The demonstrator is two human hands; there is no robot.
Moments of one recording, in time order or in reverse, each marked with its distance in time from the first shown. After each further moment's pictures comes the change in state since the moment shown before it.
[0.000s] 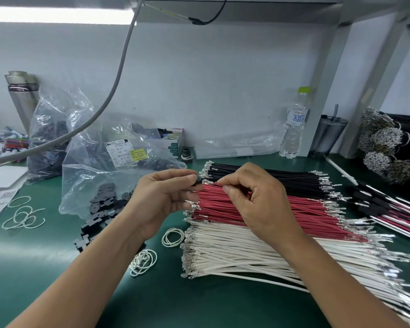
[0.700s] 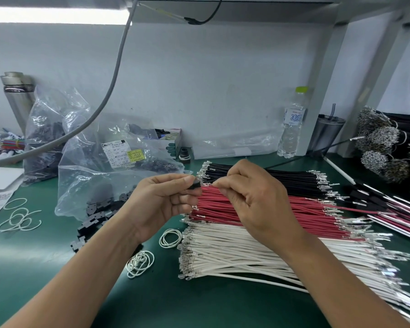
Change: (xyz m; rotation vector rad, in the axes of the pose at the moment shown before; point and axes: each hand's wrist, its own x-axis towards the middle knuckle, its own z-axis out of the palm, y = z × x) left_hand -0.001 -0.001 -0.003 -0.051 -0.109 -0.066; right_hand 0.002 -0.006 -0.005 -0.199 0.010 -0.212
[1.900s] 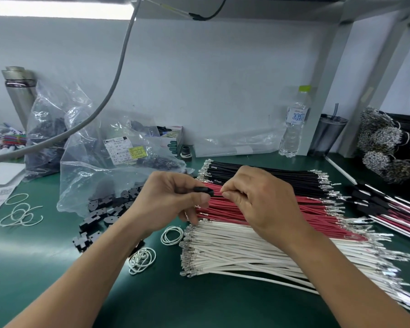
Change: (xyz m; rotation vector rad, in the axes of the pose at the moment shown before) left_hand -0.002 -0.006 0.003 0.584 -0.044 0.254; right_hand 0.000 -0.002 -0.010 -0.136 -0.181 0.085
